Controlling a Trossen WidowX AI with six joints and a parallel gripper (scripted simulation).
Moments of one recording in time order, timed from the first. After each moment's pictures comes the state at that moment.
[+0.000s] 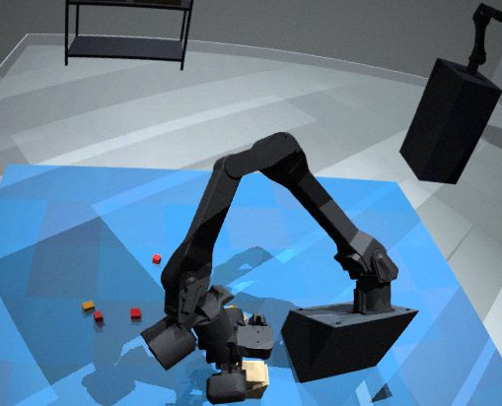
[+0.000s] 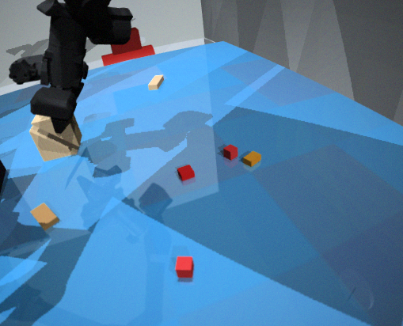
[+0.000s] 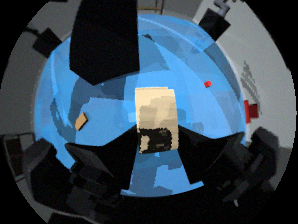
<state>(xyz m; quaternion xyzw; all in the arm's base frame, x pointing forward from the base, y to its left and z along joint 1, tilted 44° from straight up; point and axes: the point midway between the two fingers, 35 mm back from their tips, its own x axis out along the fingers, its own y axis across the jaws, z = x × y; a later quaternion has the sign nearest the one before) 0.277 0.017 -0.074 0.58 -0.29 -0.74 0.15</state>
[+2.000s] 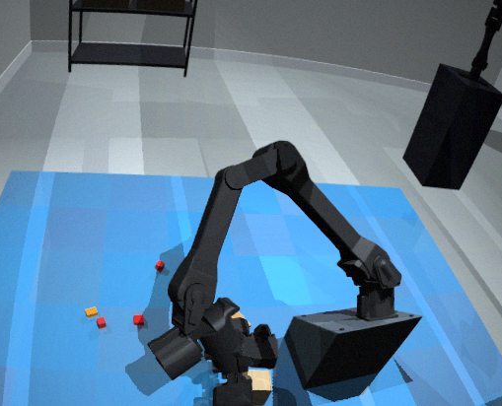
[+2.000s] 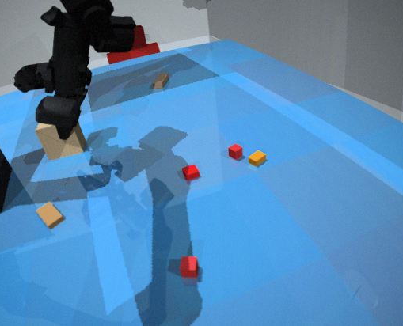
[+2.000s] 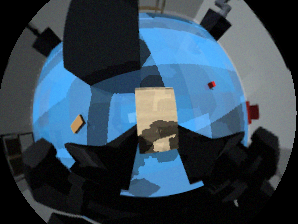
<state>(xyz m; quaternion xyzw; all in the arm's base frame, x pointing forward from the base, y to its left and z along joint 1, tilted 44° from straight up) 0.272 0.007 -0.084 0.58 -0.29 -0.74 0.15</state>
